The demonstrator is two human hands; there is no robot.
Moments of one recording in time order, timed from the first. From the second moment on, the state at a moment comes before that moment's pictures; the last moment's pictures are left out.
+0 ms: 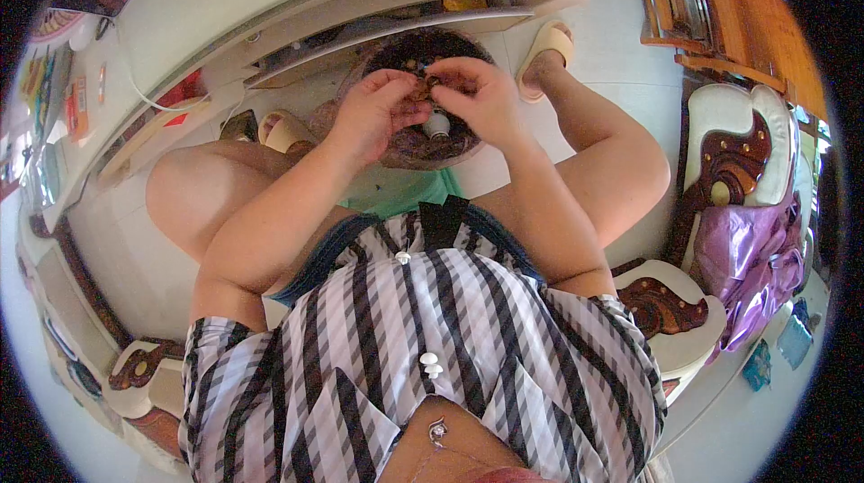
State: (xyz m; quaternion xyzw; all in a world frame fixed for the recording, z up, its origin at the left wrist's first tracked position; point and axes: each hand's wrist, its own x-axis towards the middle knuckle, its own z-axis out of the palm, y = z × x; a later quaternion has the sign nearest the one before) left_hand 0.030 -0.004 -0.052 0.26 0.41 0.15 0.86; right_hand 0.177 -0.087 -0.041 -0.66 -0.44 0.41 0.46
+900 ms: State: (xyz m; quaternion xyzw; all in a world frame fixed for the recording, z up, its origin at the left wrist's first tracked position) left_hand 0.032 -0.002 -0.036 0.54 0.38 0.19 0.73; right_hand 0.173 -0.090 -0.023 -0.65 -0.42 0.37 0.51
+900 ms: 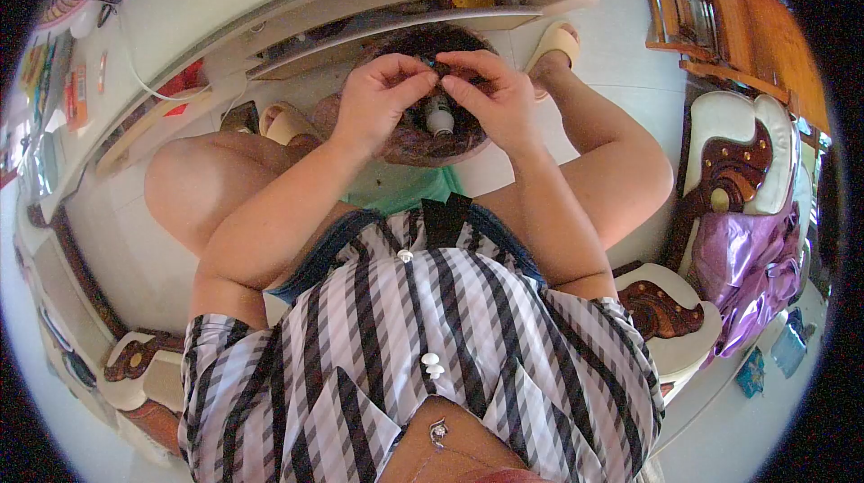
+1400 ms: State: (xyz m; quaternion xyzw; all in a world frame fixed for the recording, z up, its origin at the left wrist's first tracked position) left_hand 0.037 -0.001 -0.030 0.47 0.33 0.21 0.79; right_hand 0.170 -0.090 -0.021 -0.61 -0.35 0.43 0.57
